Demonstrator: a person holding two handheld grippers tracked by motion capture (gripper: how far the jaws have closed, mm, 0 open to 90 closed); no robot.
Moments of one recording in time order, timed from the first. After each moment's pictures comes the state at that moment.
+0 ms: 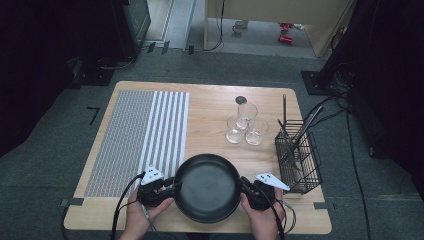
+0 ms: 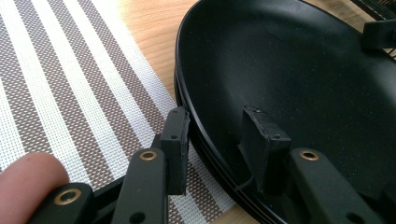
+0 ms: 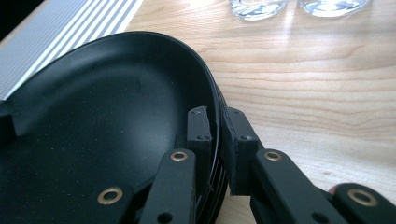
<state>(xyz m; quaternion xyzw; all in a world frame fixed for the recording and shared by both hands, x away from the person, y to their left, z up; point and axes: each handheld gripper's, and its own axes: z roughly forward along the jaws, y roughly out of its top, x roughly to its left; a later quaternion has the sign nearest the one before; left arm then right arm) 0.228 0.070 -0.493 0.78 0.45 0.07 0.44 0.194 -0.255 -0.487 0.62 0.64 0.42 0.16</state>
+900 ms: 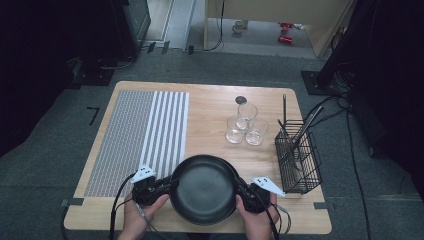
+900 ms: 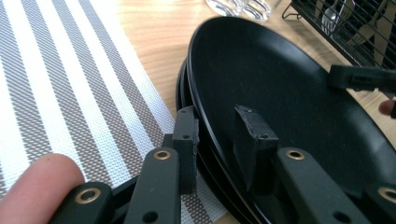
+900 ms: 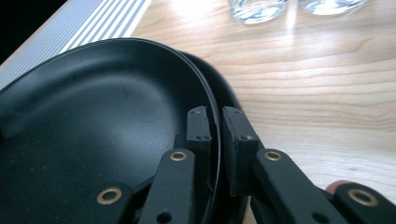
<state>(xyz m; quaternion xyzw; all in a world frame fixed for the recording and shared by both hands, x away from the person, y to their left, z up) 0.231 0.084 -0.487 0.74 0.47 0.04 0.48 0.188 -0.239 -0.498 0.63 0.61 0.44 0.17</state>
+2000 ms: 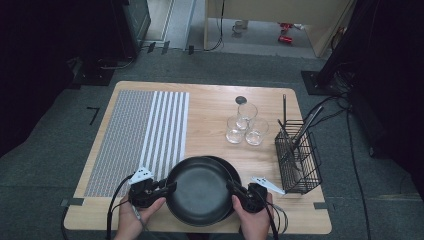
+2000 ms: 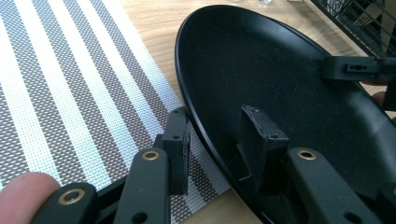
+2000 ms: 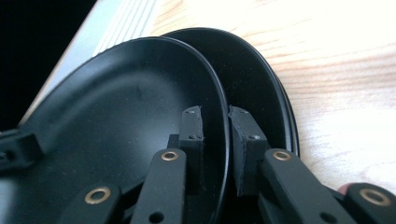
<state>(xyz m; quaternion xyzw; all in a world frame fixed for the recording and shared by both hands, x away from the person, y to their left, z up) 0.224 0.089 -0.486 0.76 0.46 0.04 0.46 0.193 -0.240 -0.509 0.66 0.57 0.48 0.06</state>
